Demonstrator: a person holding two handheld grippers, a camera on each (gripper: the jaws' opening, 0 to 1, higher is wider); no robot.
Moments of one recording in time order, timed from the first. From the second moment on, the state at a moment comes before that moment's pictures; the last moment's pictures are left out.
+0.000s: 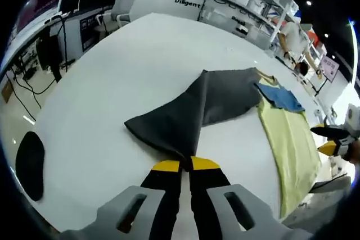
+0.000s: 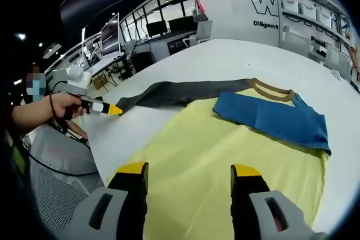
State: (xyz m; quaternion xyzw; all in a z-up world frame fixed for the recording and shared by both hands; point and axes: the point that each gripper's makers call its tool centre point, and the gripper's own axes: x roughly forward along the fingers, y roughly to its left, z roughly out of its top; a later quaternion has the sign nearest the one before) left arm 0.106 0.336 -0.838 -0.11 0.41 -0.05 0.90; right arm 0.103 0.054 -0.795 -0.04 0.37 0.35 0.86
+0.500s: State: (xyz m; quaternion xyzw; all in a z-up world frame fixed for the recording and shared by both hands) left arm 0.101 0.354 -0.823 -0.14 0.39 -0.03 0.91; right arm 0.099 0.059 -0.795 -0.04 0.37 0.36 0.86
